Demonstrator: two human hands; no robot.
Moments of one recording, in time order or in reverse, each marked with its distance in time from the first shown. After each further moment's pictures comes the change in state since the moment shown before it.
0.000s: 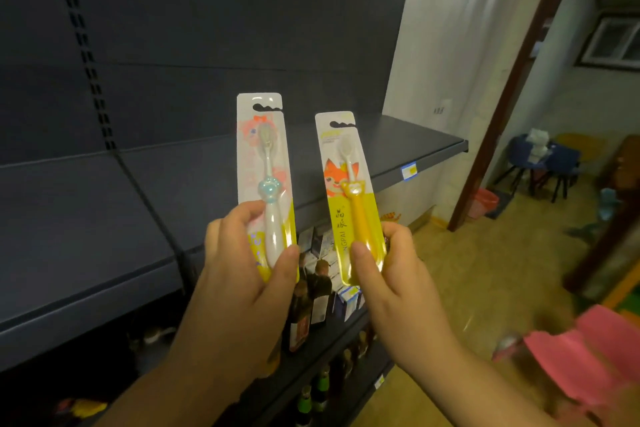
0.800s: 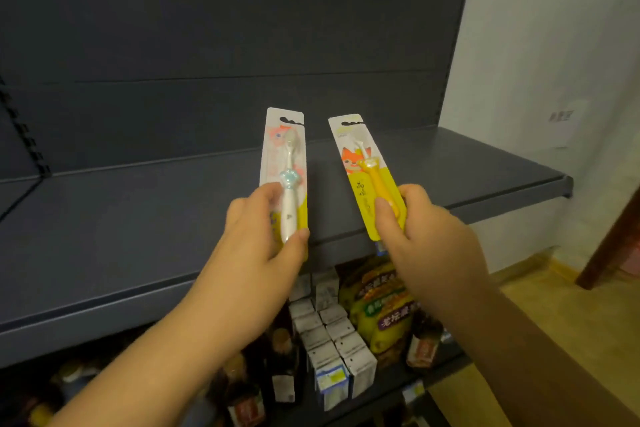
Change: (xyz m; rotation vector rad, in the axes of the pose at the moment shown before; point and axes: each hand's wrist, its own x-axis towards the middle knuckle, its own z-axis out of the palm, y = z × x) left_hand 0.178 0.012 0.241 0.425 0.080 -0.206; right_hand 0.298 0.202 -0.109 -0.371 -0.077 -0.289
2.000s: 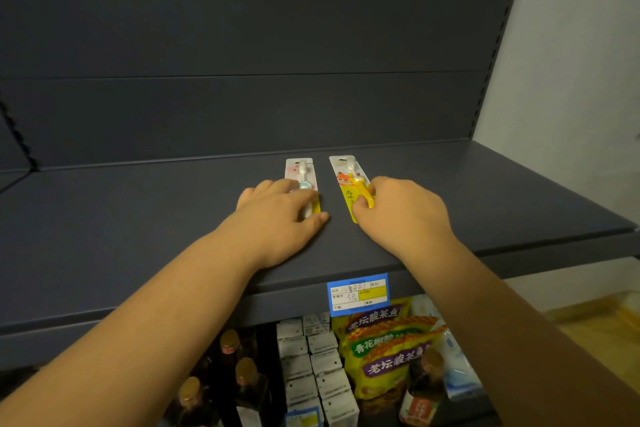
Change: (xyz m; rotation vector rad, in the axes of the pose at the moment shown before) left_hand 0.144 -0.009 0.093 0.698 -0.220 0.019; right_hand 0.148 0.073 0.057 -0.236 -0.172 -0.166
